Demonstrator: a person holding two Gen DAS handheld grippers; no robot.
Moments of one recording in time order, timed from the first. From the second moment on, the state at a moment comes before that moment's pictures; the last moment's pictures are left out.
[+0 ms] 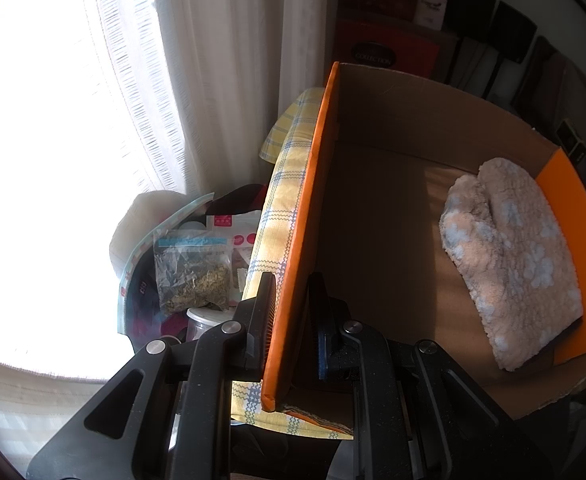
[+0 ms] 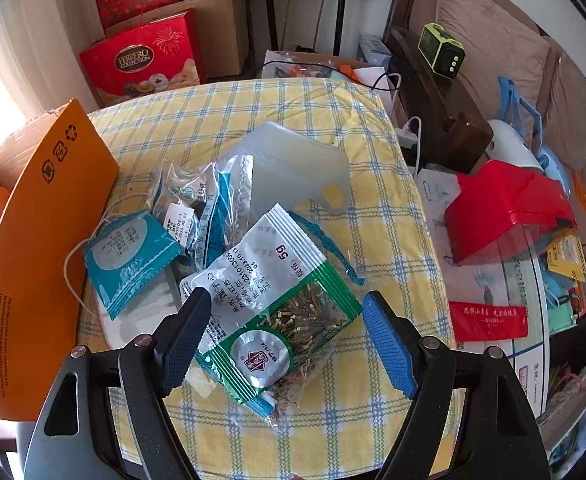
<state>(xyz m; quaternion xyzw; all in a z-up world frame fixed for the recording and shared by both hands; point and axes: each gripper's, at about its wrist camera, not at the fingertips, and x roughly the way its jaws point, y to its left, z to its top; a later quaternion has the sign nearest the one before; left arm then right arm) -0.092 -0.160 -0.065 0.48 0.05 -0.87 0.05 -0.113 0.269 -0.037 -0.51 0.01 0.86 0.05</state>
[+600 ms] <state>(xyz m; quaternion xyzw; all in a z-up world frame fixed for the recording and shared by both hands) -0.093 -0.161 -0.065 0.48 0.05 -0.87 0.05 -0.108 0.271 -0.025 -0.49 -0.01 0.87 0.06</state>
